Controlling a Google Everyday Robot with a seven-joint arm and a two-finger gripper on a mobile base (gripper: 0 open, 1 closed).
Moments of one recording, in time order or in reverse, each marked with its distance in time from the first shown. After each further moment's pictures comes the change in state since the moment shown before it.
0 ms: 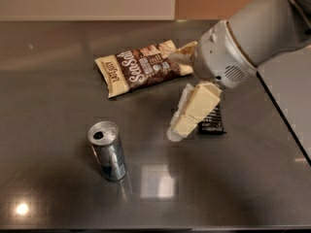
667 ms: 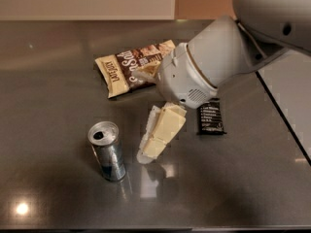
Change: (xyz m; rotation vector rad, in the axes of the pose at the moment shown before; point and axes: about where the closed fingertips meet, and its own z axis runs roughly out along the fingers) arm -0.036 0.033 0.054 -0.105 -0.093 -0.118
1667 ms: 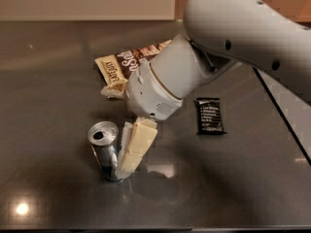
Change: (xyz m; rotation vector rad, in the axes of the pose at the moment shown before) arm -0.016 0.014 0.057 -0.144 -0.039 -0.097
